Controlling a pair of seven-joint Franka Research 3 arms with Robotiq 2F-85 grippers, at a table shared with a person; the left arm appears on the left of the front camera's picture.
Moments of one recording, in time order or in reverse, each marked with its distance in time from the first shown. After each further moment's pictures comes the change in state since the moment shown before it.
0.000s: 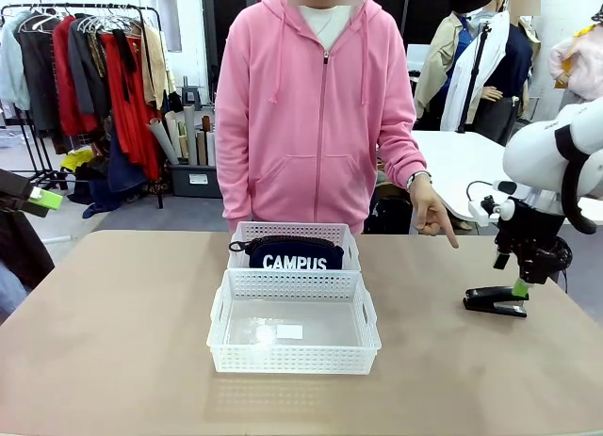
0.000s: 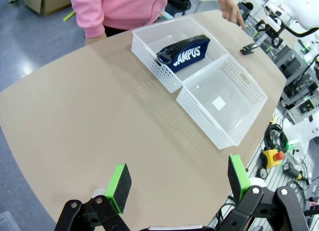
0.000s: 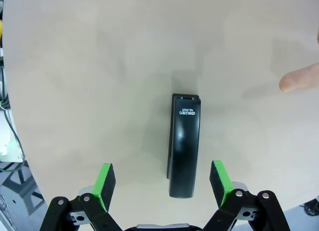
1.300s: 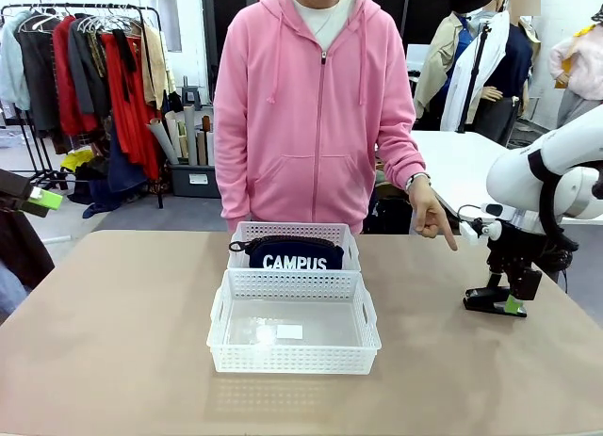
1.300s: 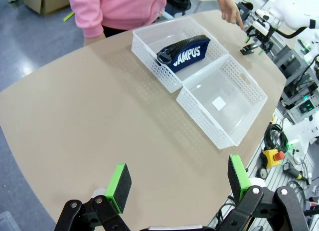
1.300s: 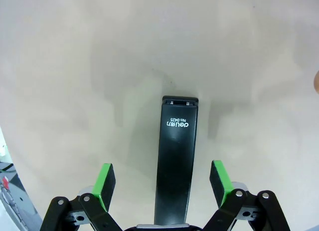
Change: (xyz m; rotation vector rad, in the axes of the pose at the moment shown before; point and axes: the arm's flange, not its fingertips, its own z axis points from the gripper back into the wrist) left arm 0.000 0.000 0.000 0.000 0.000 0.000; right arm -0.010 -0.028 -0.052 0.084 0.012 -0.022
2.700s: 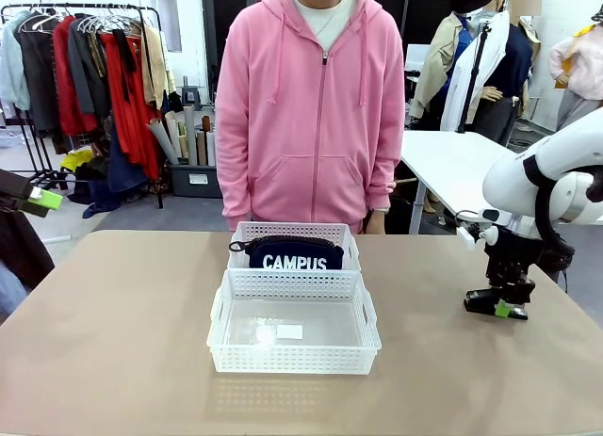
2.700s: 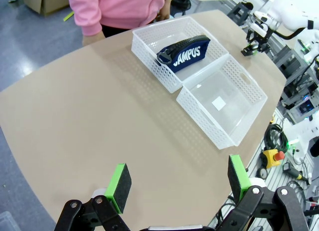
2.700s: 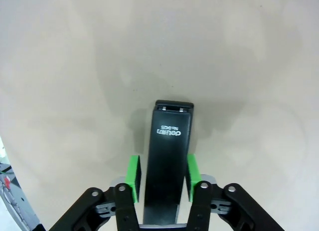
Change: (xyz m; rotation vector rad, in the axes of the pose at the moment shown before) left arm 0.000 0.000 0.000 0.000 0.000 0.000; right arm 0.001 -0.002 -0.012 0.015 0.001 -0.001
